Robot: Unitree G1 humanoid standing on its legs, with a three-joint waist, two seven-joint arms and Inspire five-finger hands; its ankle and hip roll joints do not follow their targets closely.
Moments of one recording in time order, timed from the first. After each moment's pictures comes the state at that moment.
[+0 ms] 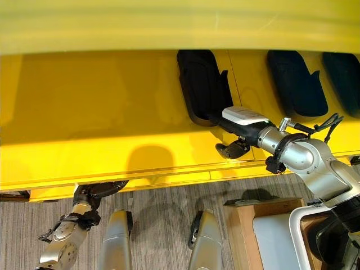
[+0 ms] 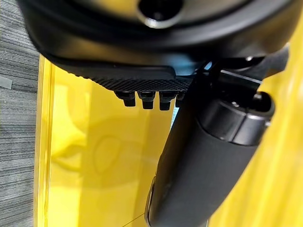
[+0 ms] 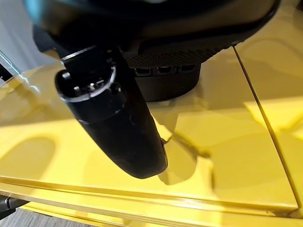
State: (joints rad) left arm 0.07 0.42 -0.11 0.19 -0.61 -0.13 0.07; right arm -0.51 -1.26 0.40 -0.04 -0.03 -0.15 0.29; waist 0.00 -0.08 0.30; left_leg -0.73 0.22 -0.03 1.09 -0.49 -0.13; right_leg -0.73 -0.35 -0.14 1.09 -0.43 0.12
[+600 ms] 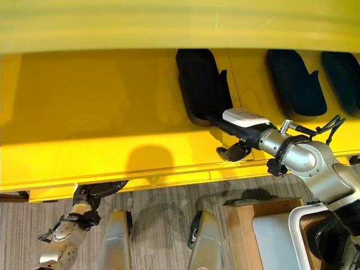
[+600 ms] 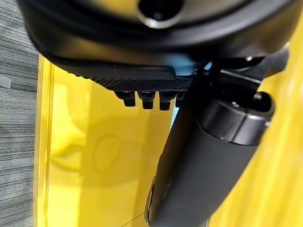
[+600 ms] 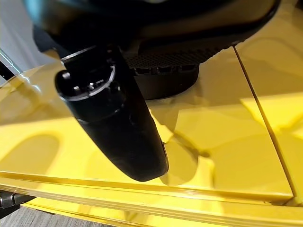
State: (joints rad) left arm 0.07 0.42 -0.11 0.19 -0.61 -0.13 0.07; right arm -0.46 -1.26 0.35 -0.07 -0.03 -0.15 0.29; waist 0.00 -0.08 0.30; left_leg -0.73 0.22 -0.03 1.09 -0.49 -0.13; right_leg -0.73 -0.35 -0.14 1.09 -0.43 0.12
